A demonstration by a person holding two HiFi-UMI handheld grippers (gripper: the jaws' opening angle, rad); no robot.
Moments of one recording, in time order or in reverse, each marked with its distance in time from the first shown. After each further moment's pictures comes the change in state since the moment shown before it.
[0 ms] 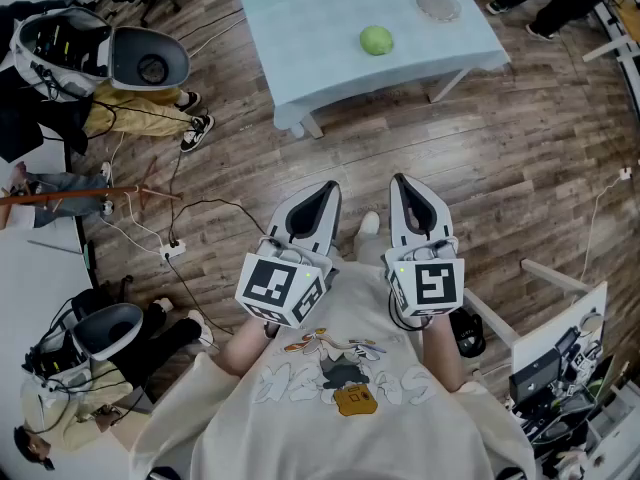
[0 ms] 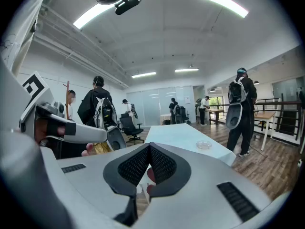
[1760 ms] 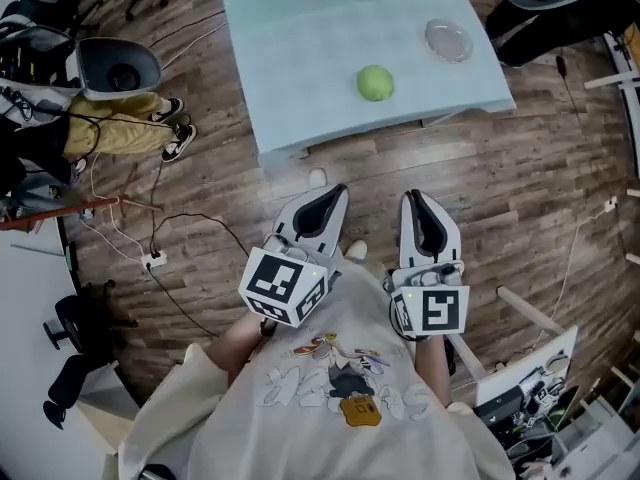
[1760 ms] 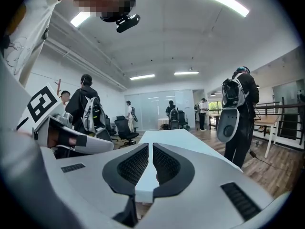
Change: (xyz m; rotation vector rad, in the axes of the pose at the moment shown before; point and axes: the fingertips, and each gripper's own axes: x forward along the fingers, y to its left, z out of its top) left arm 0.166 0.084 0.029 -0.068 0.041 -0.016; right arm 0.142 -0.091 0.037 -0.034 -0.058 0.017
